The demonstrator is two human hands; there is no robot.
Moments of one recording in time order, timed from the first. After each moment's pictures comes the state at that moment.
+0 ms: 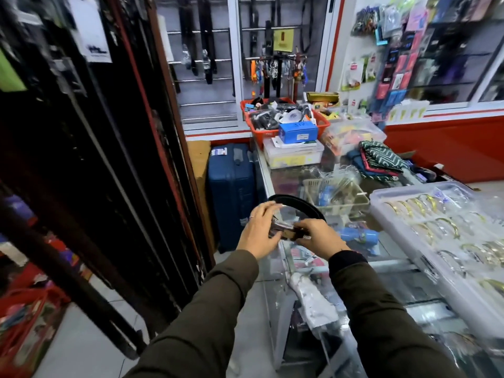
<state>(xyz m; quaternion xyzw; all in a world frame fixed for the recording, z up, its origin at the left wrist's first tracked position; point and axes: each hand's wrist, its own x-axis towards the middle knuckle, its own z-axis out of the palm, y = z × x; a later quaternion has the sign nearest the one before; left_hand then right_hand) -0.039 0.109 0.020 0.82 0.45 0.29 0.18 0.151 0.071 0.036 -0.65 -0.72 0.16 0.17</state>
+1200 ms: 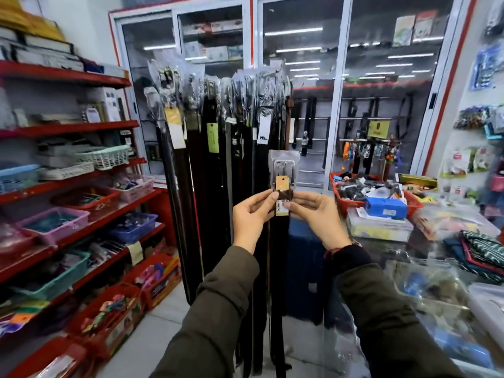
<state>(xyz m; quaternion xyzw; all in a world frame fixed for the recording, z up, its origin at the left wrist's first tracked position) -0.189 -0.006 0.220 0.44 0.38 0.73 0.37 -0.037 0.045 0.225 -0.30 -0.64 0.44 0.55</state>
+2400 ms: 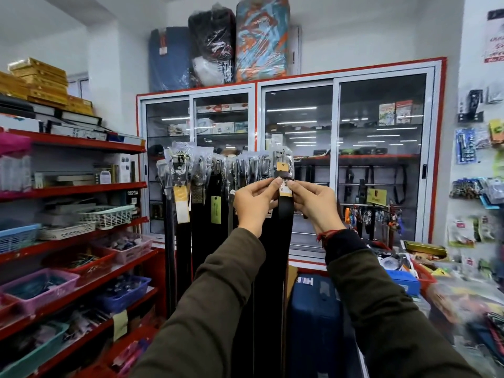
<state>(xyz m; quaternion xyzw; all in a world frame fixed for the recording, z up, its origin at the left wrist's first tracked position) -0.194 0.040 0.397 0.45 0.34 0.77 0.30 -0.070 0.079 0.400 -0.20 -0.57 0.48 0.64</state>
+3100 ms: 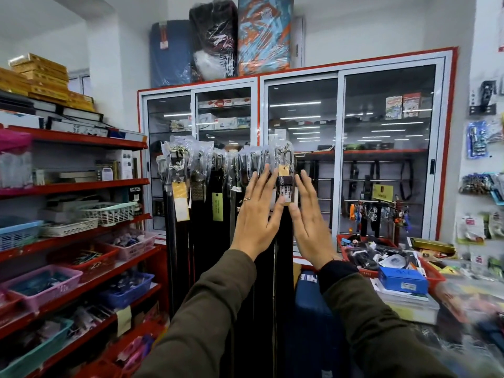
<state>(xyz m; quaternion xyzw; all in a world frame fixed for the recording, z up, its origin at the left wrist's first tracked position) -0.217 0.057 0.353 0.70 0.44 0.53 -0.19 -0.079 0.101 0.333 -0.21 -0.77 0.01 0.60</state>
